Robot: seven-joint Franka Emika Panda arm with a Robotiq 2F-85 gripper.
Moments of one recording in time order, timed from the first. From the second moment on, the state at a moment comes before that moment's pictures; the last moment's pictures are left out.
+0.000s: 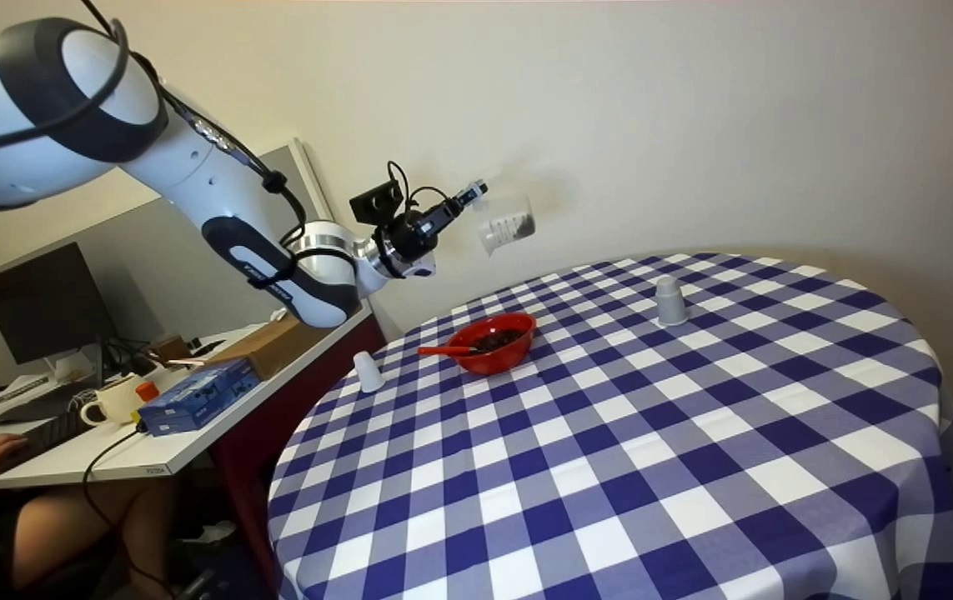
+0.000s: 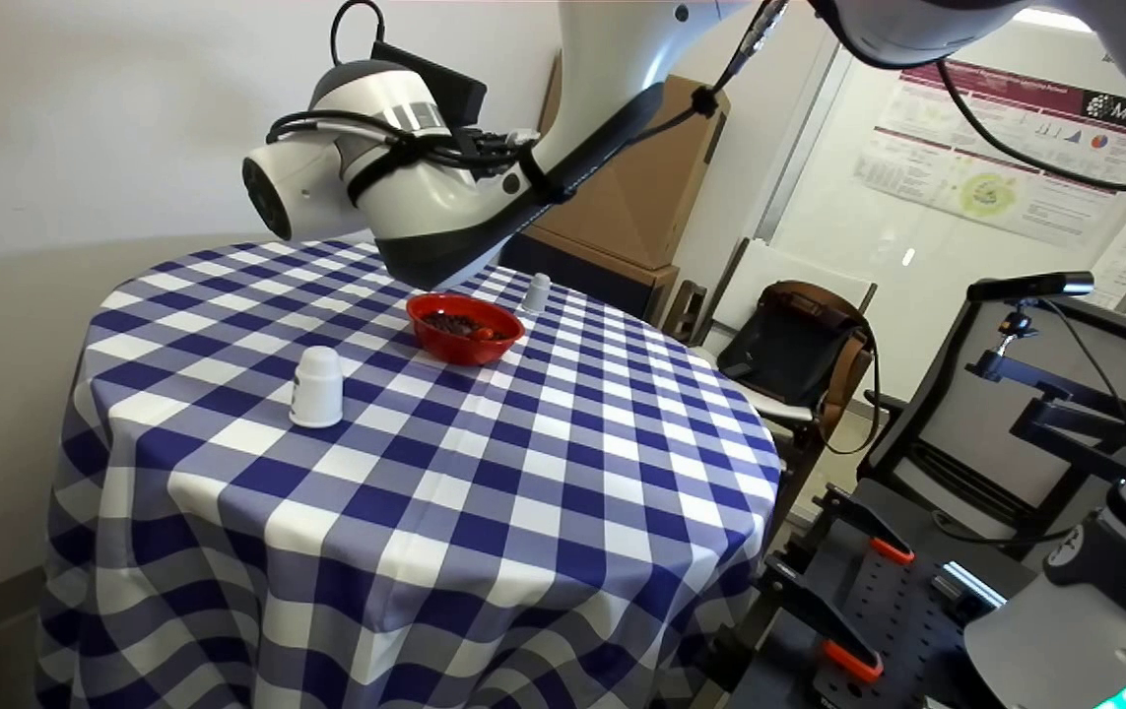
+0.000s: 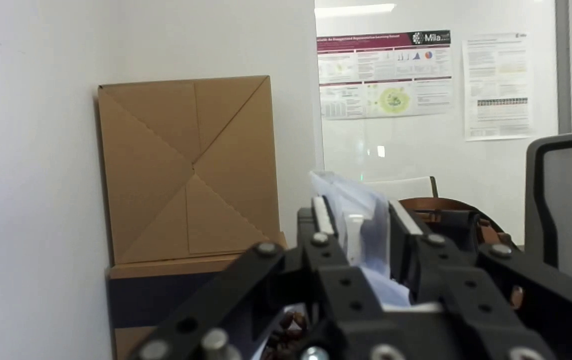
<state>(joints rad) 0.39 1.02 -0.02 -1.30 -1.66 1.24 -0.76</state>
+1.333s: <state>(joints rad) 0.40 1.03 -0.02 -1.31 -1.82 1.06 -0.69</state>
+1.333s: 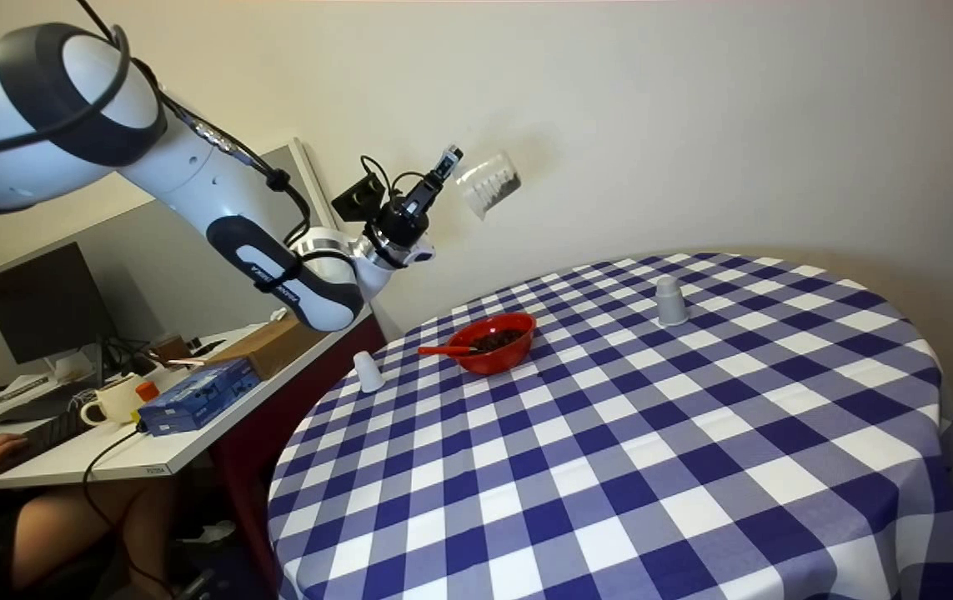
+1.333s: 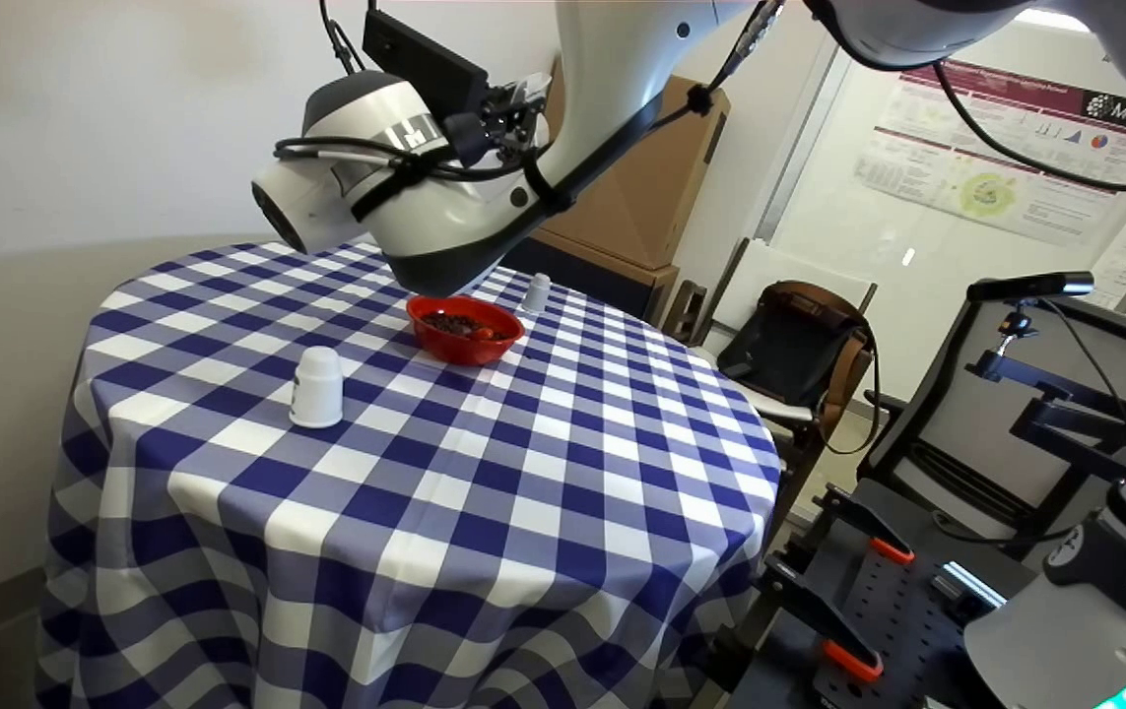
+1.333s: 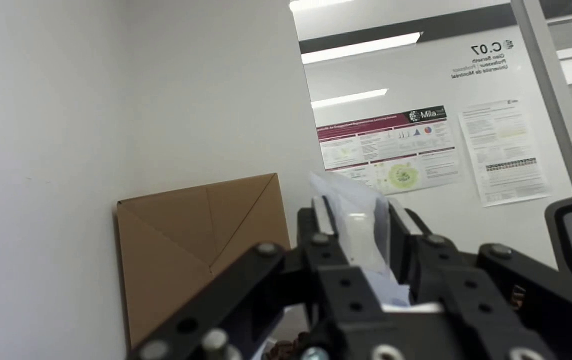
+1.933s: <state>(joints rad) 0.40 1.03 -0.02 -1.32 -1.84 1.01 -0.68</state>
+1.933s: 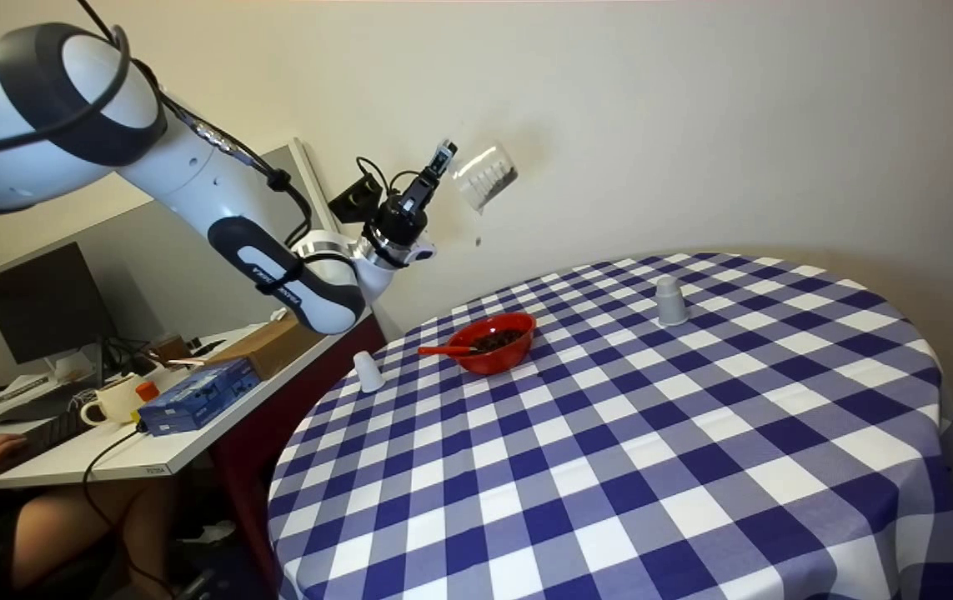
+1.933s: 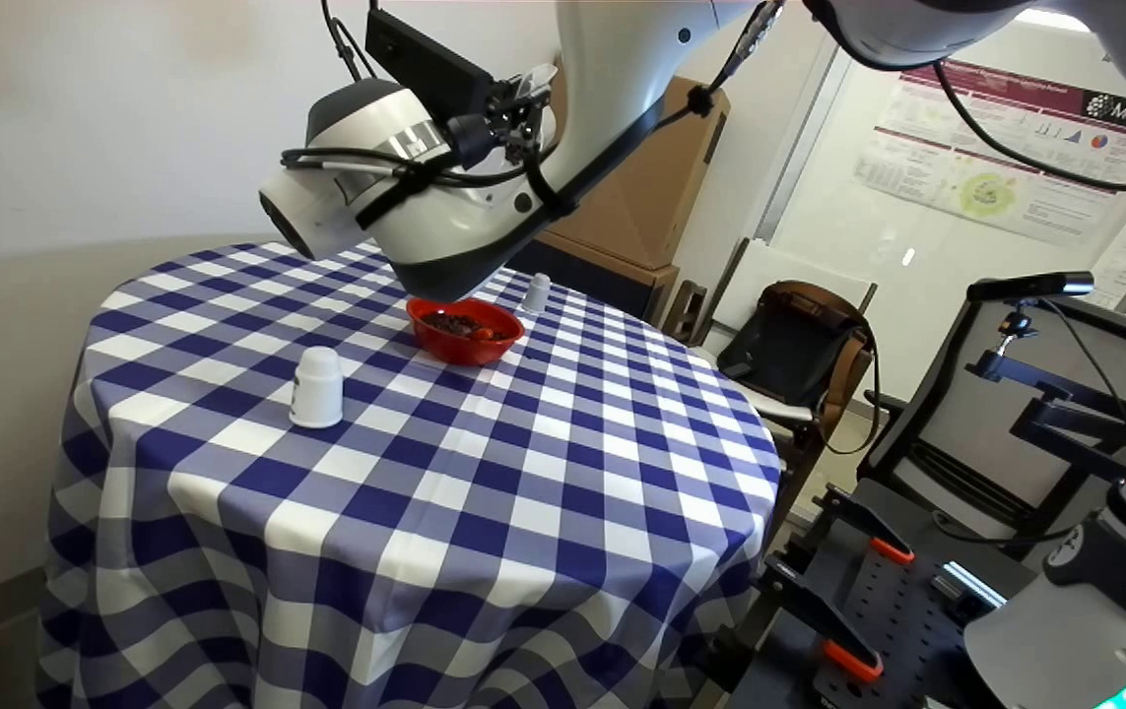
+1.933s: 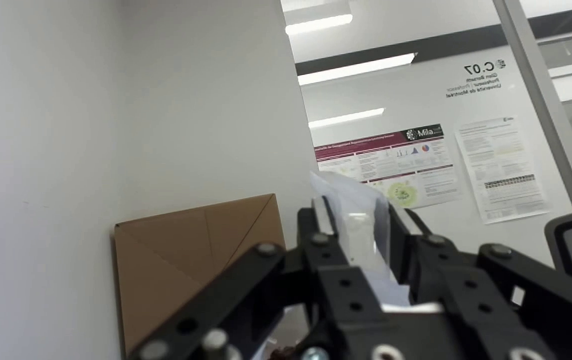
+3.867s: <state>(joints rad) 0.39 1.03 -0.03 -1.33 -1.88 0.93 -0.65</state>
